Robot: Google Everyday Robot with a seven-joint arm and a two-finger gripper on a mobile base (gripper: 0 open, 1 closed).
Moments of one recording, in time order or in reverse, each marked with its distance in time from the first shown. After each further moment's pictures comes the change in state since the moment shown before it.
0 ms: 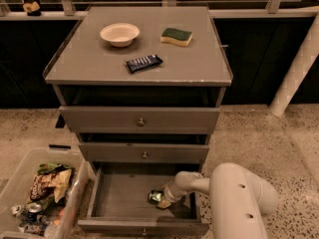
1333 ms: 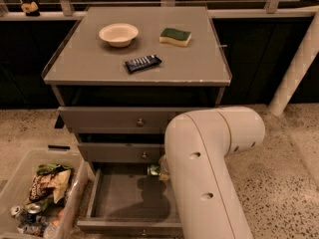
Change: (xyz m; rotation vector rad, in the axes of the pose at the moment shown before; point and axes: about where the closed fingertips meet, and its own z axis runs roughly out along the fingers) arm -0.101 -0.072 -0.156 0.296 0.134 -0.281
